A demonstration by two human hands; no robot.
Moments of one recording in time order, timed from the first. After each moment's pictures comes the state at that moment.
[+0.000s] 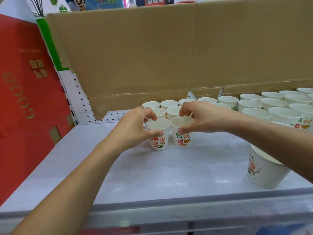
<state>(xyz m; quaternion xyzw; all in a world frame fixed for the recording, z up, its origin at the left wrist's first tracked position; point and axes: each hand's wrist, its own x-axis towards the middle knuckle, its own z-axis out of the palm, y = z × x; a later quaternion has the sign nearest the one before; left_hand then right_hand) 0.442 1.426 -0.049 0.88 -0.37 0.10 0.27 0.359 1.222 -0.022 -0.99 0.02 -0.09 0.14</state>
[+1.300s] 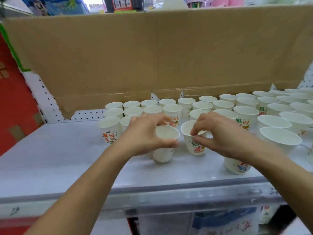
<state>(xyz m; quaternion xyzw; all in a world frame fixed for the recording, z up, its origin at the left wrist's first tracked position) 0.328 1.290 -0.042 0.88 -0.40 0.05 0.24 0.226 1.096 -0.045 -0.98 -0.03 -0.18 0.08</state>
